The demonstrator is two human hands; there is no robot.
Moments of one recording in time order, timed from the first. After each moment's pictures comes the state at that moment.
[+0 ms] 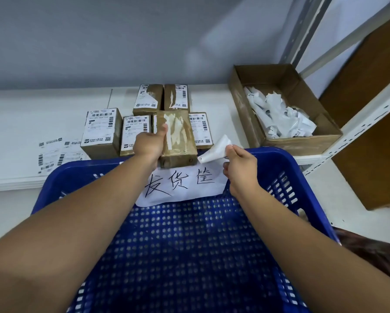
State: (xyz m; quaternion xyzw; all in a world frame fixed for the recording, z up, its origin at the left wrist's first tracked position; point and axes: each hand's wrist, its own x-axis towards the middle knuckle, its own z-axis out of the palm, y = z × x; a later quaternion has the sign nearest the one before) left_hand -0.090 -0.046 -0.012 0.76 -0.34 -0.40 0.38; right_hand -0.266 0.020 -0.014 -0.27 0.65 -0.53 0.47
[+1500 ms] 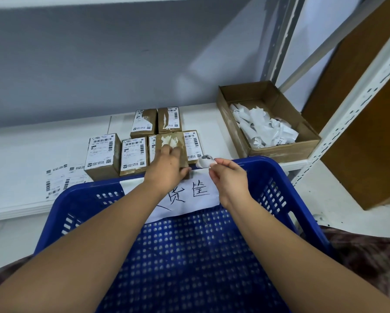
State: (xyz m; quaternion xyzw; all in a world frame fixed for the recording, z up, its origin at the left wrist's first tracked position) left_hand -0.122 -0.003 0.005 0.63 -0.77 -0.08 0.07; right_hand -0.266 0.044 0.011 -0.14 0.55 -0.59 0.57
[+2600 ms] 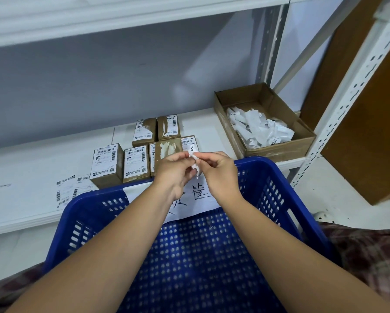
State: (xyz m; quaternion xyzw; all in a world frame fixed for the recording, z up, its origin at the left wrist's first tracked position) left_hand -0.169 0.034 0.057 0.57 -0.28 -0.60 0.48; right_hand -0.266 0.053 0.023 -0.45 0.56 -0.56 0.42
